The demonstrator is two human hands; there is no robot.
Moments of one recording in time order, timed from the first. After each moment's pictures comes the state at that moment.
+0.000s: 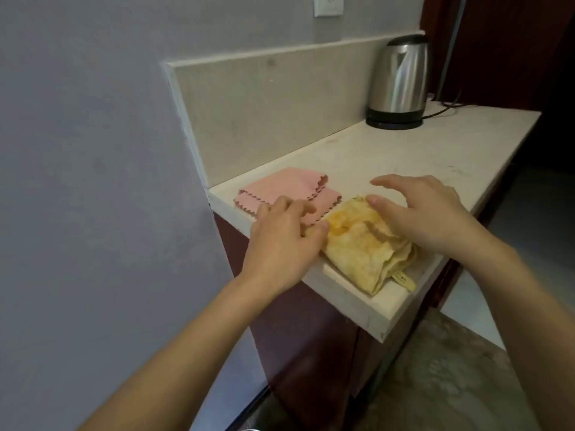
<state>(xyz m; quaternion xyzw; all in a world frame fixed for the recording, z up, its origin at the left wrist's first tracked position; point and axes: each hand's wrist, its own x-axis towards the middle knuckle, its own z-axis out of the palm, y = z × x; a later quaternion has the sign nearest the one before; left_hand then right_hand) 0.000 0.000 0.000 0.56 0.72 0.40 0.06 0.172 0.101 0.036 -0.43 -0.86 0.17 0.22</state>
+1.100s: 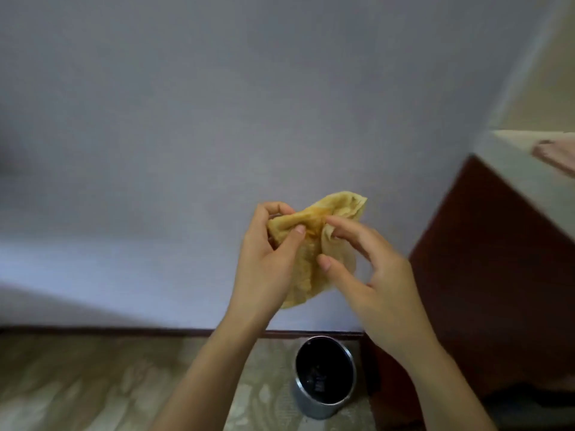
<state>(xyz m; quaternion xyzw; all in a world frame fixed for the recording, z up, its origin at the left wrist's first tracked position) -0.009 -0.335 -0.051 0.17 0.67 0.72 -0.02 0.057 -0.213 -0.053 0.01 -0.84 0.49 0.25</state>
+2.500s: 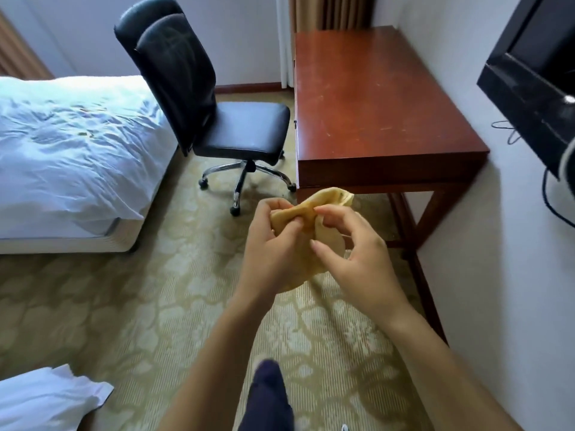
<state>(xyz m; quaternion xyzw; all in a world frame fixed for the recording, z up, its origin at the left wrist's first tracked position) 0.016 -1.279 -0.109 -0.48 0.56 0.52 -0.43 -0.105 -1.232 -0.120 0.56 -0.61 0.48 -0.30</state>
